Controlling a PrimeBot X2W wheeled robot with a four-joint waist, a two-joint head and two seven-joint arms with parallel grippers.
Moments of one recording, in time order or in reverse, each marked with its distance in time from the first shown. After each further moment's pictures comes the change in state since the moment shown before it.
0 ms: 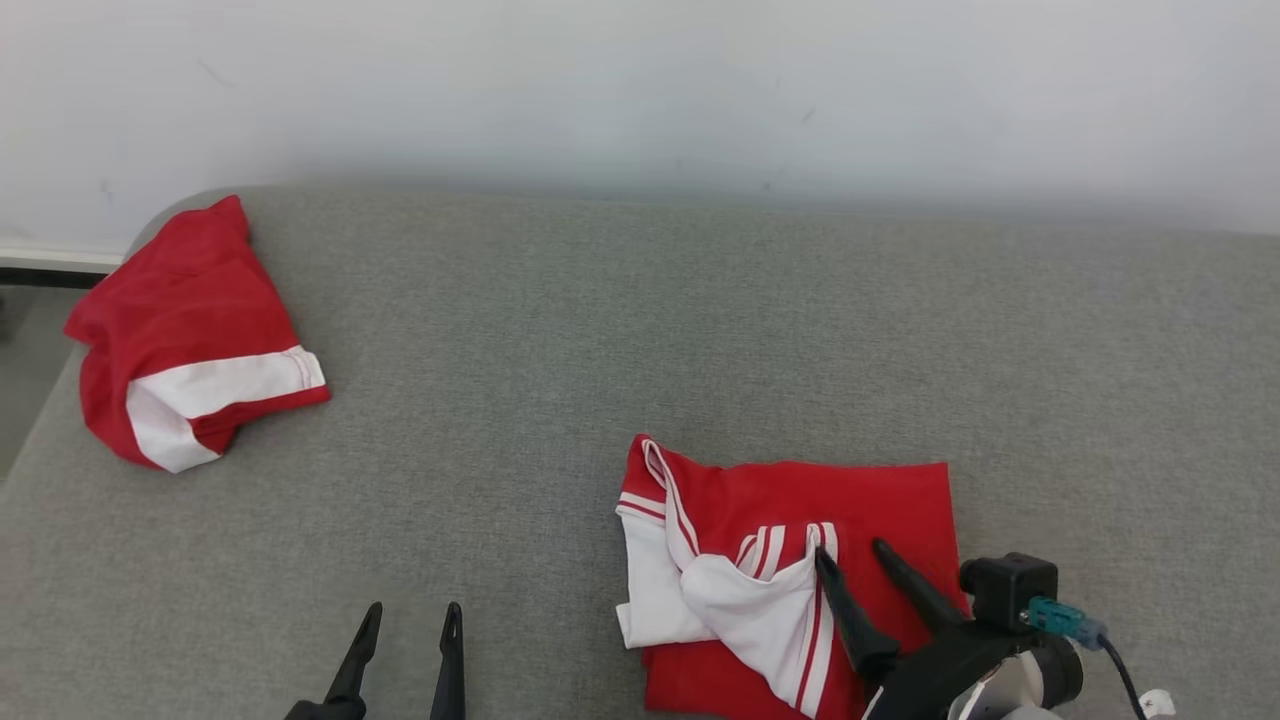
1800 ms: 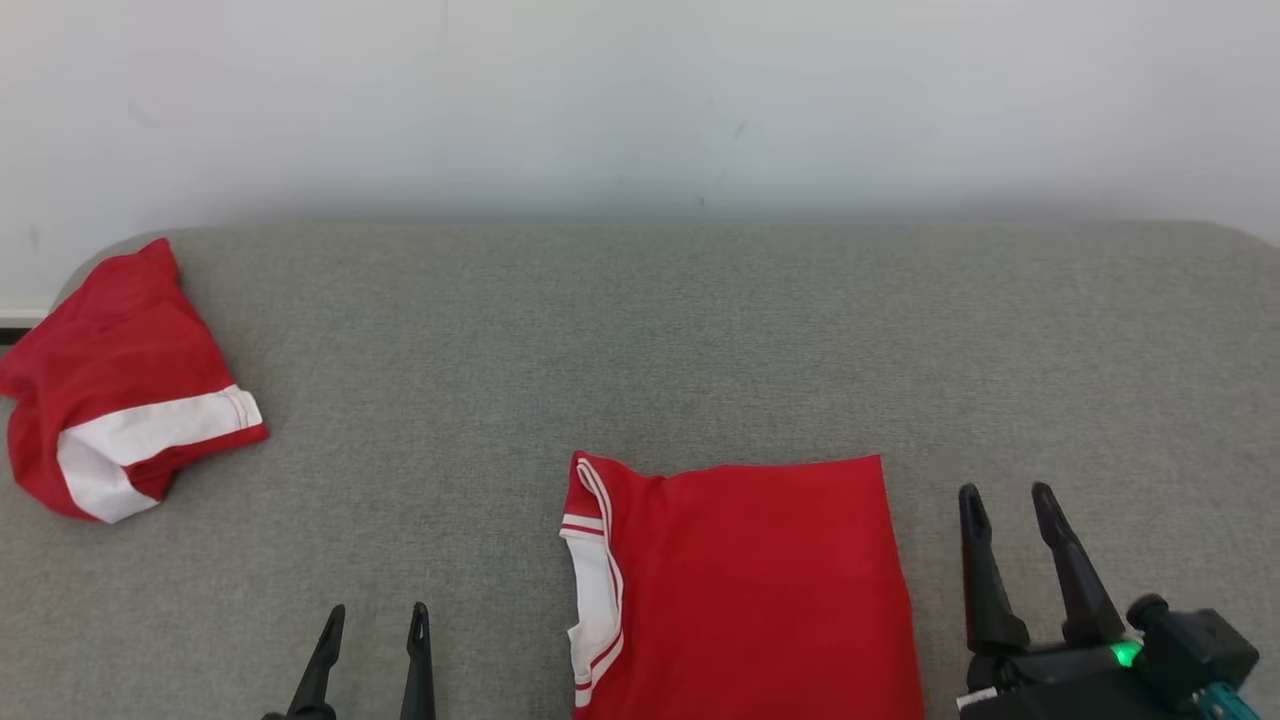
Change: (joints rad) left arm 0.031 0.000 0.048 -0.051 0.030 0.018 0.000; right arm 0.195 0.101 -0.300 -0.347 -0.201 0.000 -0.185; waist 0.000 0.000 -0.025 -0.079
